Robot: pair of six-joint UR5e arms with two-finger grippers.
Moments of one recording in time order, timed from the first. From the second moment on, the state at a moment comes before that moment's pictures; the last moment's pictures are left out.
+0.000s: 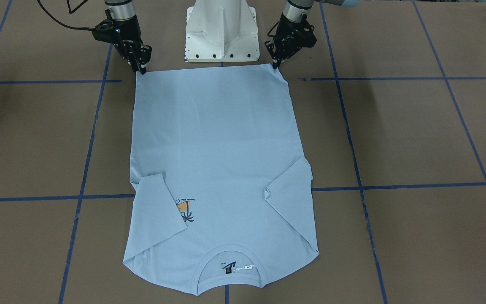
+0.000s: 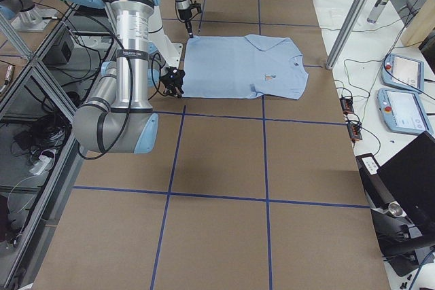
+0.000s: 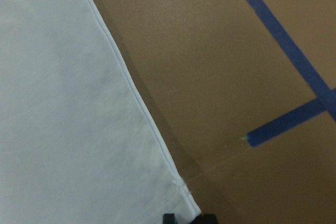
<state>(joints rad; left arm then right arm) 0.01 -1.69 -2.08 -1.94 -1.35 -1.79 -0.13 -1.68 2.14 -1.26 1.13 2.16</state>
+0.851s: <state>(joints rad) 0.00 -1.67 -2.16 -1.92 -1.35 -1.78 -0.11 -1.68 2.25 -1.38 1.13 2.15</state>
